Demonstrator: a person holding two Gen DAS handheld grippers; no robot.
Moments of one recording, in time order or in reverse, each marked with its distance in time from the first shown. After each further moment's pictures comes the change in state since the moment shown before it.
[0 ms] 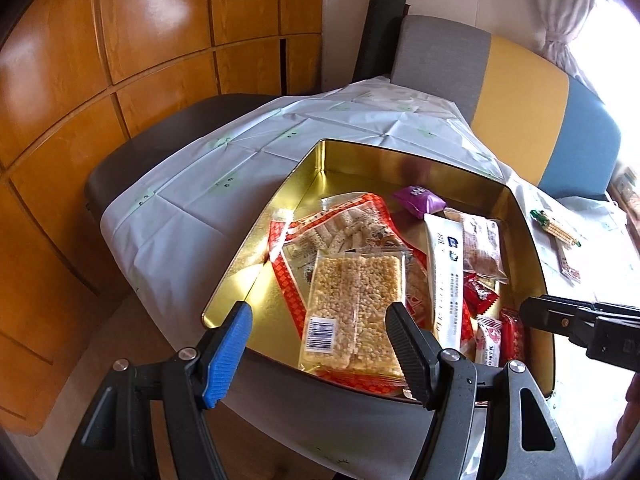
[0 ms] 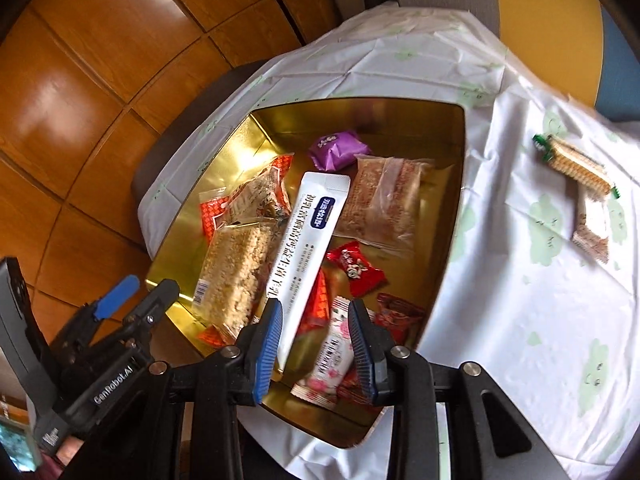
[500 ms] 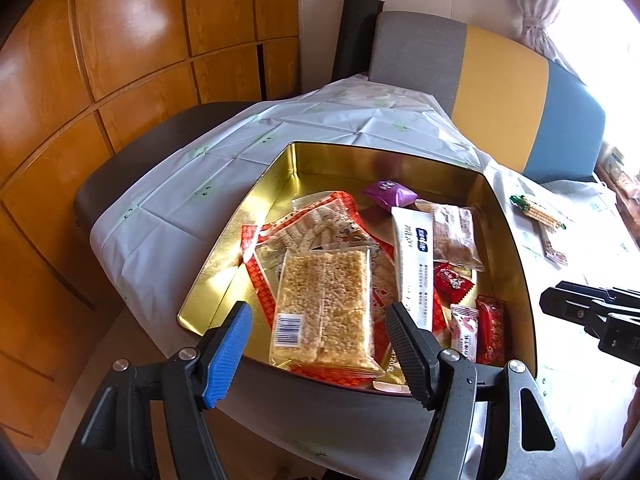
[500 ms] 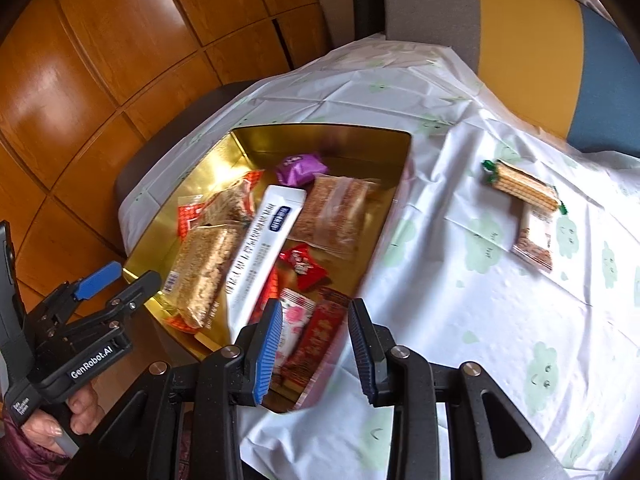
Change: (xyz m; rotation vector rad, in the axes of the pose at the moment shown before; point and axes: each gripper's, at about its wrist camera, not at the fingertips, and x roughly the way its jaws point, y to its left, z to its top) left arm -0.008 -0.024 -0.002 0.064 -0.005 -0.026; right arm -0.034 -0.020 -0.018 -0.049 -0.088 -0.107
